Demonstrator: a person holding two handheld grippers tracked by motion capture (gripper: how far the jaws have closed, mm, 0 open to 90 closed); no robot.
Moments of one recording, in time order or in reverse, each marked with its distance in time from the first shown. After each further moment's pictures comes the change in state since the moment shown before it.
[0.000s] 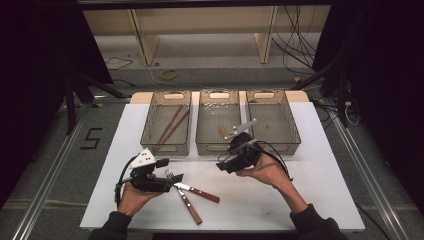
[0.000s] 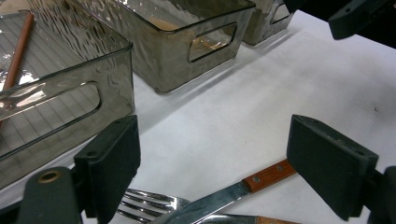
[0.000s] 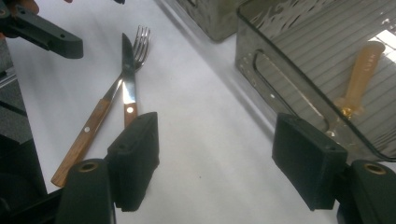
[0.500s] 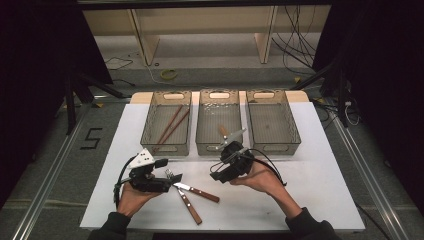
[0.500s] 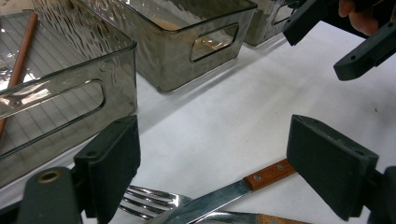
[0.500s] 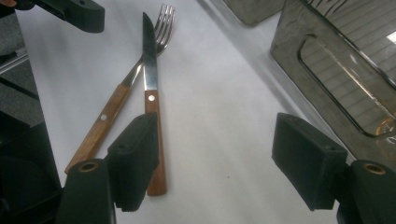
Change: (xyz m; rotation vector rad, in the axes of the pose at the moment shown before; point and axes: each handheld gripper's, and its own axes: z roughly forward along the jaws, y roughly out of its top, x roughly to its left) left arm 0.002 -0.001 -0.002 -0.004 0.000 -0.006; right arm 0.019 -0.003 0.020 0.052 0.041 -0.040
